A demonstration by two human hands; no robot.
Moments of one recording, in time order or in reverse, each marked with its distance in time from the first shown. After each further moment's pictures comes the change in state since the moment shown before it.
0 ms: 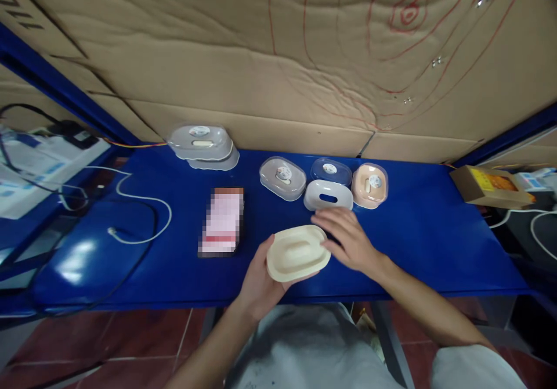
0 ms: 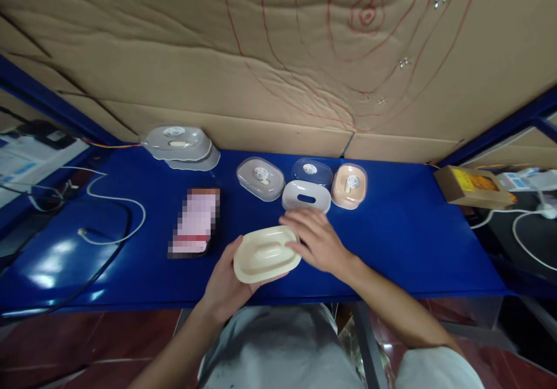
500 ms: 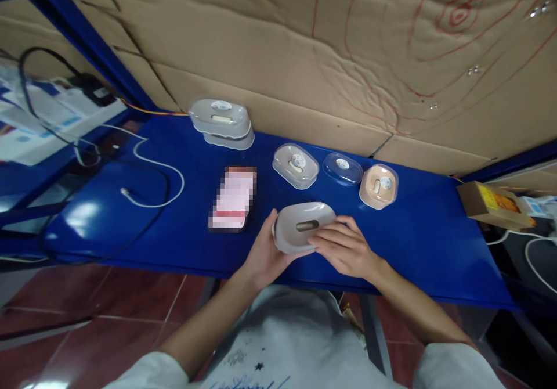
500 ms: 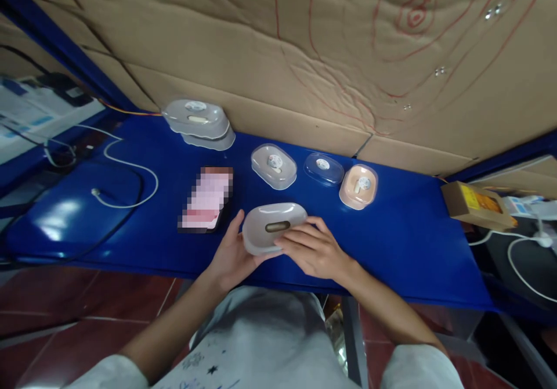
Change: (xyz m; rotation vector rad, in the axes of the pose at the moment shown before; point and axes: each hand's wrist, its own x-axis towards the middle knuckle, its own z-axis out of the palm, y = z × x) left_hand 0.008 0.003 0.001 -0.031 -0.031 0.085; right_hand 0.002 -0.022 -0.004 0.076 -0.007 -0.201
